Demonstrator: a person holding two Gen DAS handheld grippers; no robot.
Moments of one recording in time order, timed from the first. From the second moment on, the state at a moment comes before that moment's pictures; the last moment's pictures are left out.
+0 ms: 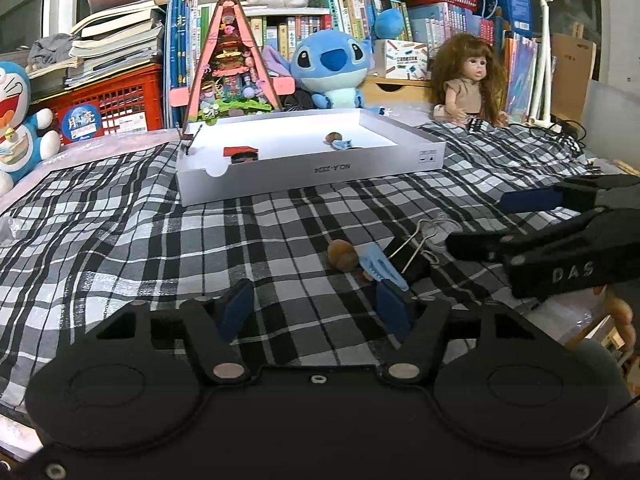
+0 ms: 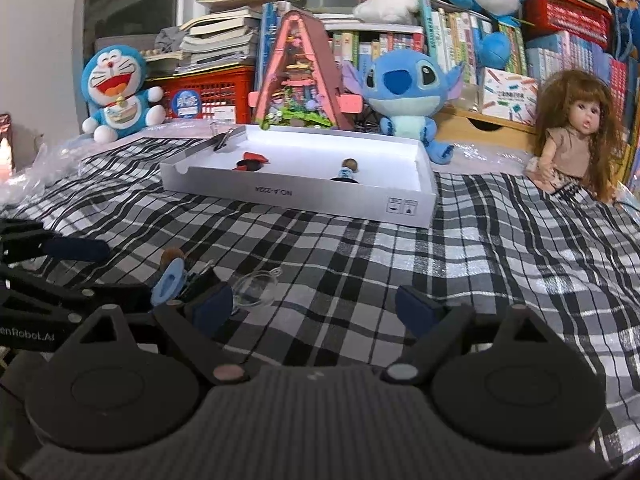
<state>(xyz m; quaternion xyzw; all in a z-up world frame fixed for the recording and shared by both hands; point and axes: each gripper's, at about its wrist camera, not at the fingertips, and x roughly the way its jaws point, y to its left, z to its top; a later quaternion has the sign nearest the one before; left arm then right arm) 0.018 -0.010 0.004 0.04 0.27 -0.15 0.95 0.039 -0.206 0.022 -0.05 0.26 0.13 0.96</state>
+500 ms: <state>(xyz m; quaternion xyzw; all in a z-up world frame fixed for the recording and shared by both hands) 0.021 -0.018 0.007 0.01 0.27 -0.17 0.95 0.045 -0.182 0.018 -0.09 0.26 0.17 0.95</state>
